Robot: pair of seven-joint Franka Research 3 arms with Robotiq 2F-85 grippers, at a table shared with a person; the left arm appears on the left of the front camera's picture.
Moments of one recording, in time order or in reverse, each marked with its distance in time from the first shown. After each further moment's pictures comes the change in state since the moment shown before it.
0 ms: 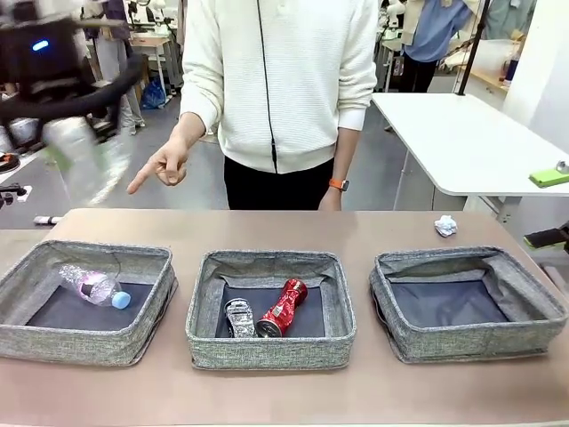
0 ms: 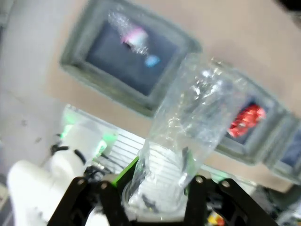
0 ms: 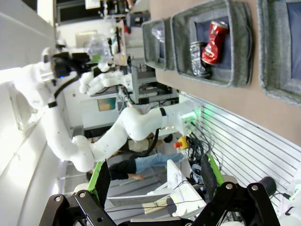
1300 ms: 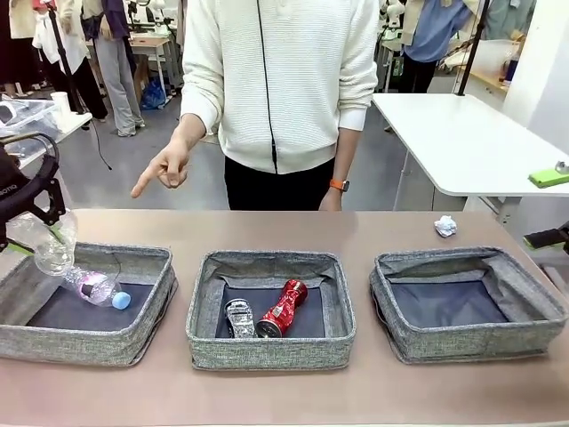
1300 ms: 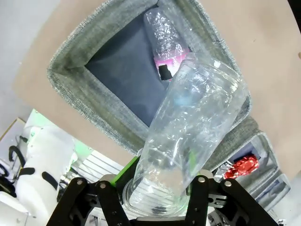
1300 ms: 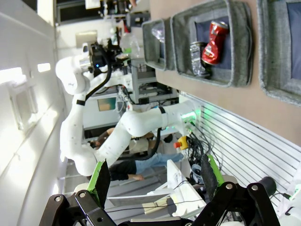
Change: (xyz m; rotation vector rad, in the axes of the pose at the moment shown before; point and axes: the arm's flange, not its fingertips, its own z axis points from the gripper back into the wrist) left arm 0.061 0.104 -0.129 -0.167 0.068 0.298; right arm 0.000 0.000 0.000 0.000 0.000 0.000
